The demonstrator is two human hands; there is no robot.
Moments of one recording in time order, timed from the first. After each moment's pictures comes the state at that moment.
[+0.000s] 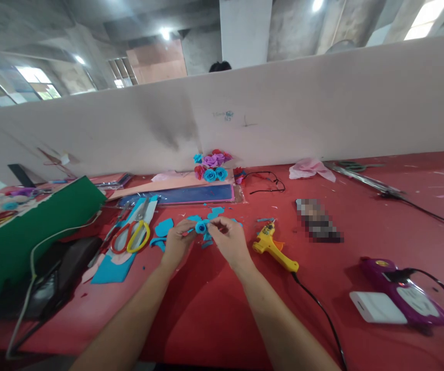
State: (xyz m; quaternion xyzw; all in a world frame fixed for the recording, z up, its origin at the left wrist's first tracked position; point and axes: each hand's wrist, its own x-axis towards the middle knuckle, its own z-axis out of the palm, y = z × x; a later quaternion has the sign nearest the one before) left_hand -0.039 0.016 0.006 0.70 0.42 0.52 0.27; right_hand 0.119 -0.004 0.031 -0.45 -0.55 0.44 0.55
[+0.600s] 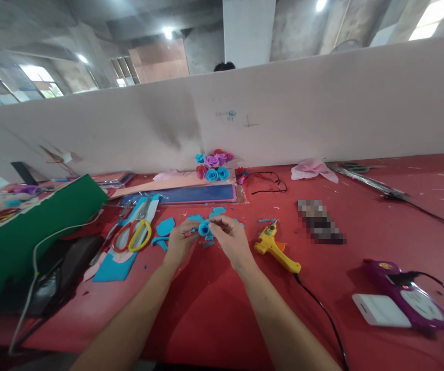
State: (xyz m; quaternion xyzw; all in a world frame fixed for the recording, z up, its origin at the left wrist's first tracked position) left_hand -0.035 0.014 0.007 0.68 0.43 0.52 0.29; right_hand 0.117 -0.011 0.043 -0.41 -0.51 0.51 0.57
